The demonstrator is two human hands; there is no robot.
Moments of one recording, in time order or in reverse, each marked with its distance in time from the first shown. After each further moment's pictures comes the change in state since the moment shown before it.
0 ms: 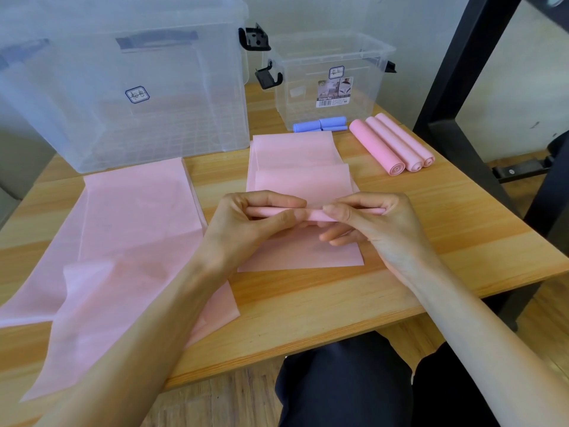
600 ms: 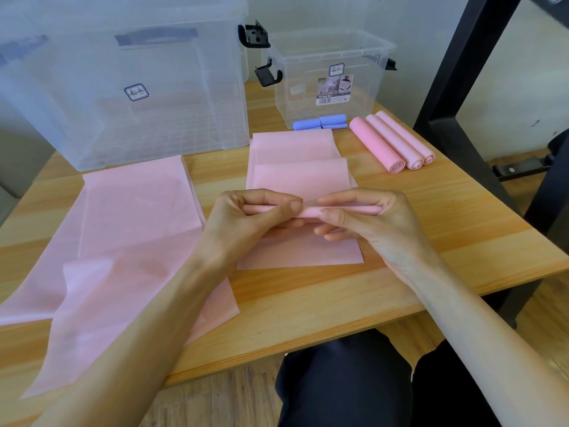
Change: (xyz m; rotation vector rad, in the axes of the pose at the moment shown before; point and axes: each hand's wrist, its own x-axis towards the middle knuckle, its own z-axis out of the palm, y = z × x) left_hand 0.002 -0.001 0.001 -0.036 0.027 -0.031; right_hand 0.000 0.000 0.001 -0.002 -0.026 -0.022
